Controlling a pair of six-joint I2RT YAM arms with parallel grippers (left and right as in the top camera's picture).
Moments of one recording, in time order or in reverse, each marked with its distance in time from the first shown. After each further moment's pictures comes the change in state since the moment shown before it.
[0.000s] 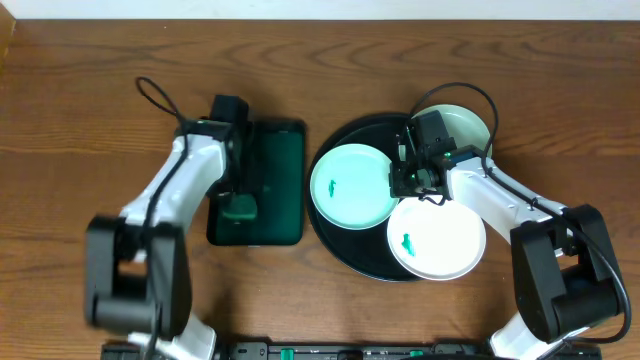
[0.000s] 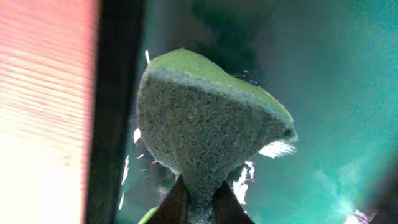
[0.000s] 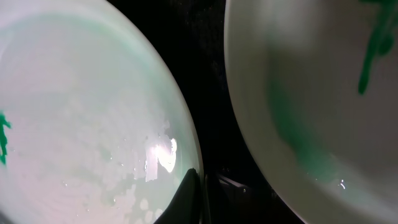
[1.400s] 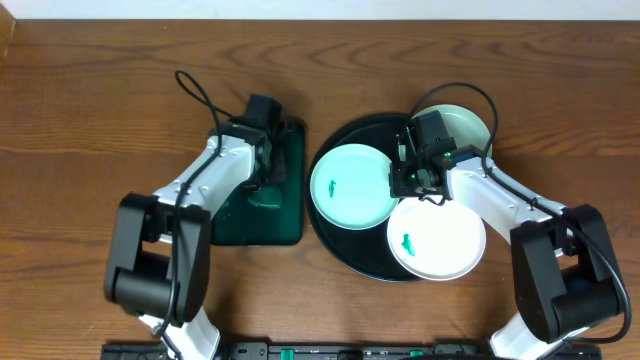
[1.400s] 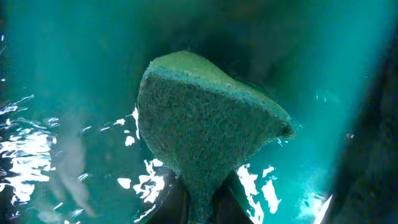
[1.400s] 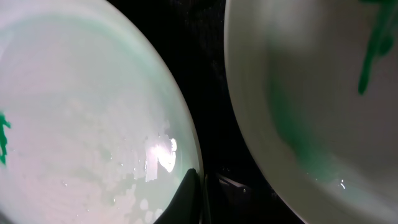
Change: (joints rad) left arm -0.117 0.111 0.000 0.180 -0.002 -0.003; right arm 0.000 0.000 0.000 0.000 0.000 0.000
